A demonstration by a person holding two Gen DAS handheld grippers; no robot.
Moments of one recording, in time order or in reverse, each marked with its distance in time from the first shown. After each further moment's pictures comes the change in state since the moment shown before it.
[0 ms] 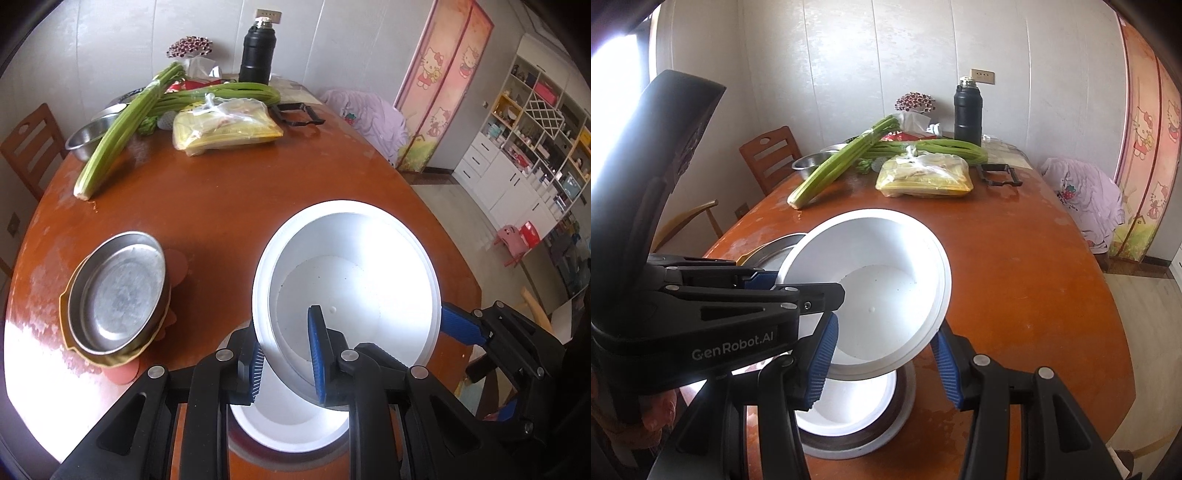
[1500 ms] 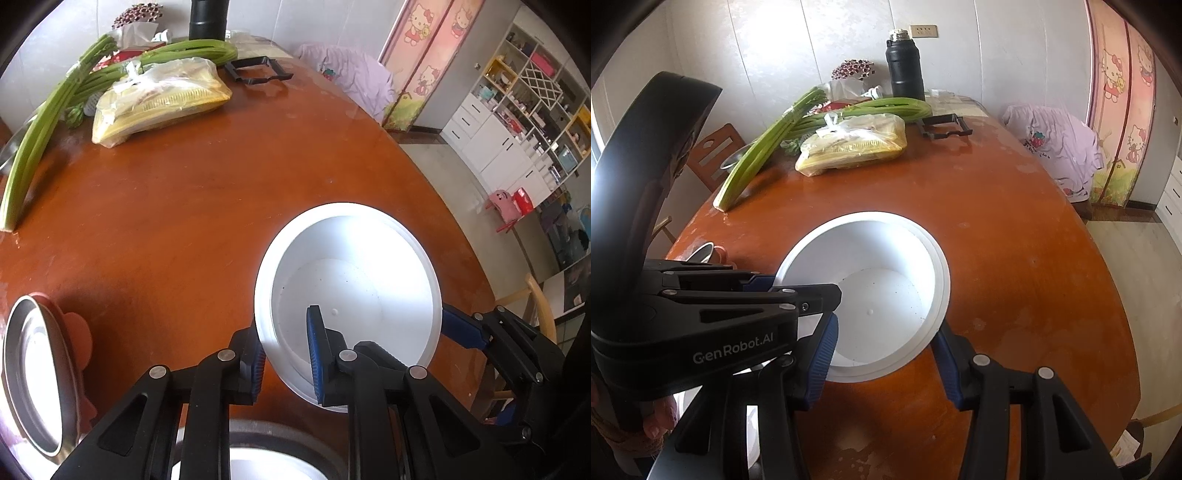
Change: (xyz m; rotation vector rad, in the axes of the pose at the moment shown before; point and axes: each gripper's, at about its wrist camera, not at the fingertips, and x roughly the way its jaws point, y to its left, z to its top) left arm 0.114 -0.047 0.062 0.064 0.178 -0.059; right arm 0.063 -0.099 0.007 0.172 0.117 -0.069
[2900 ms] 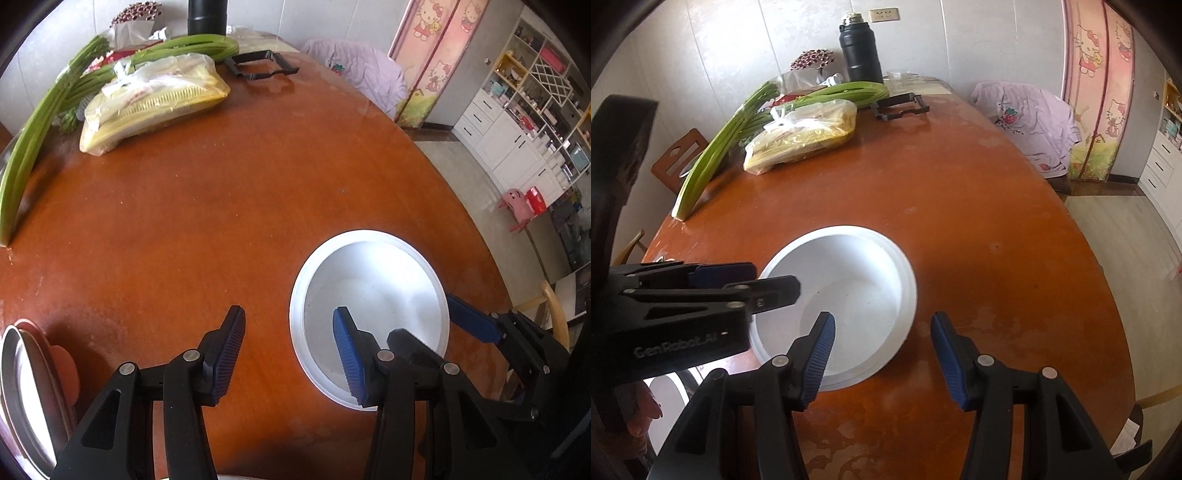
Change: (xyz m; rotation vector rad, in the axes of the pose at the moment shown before) left arm 0.033 -0.010 0.021 -0.001 0.017 0.052; right arm 0.035 -0.050 0.009 0.084 0.056 -0.069
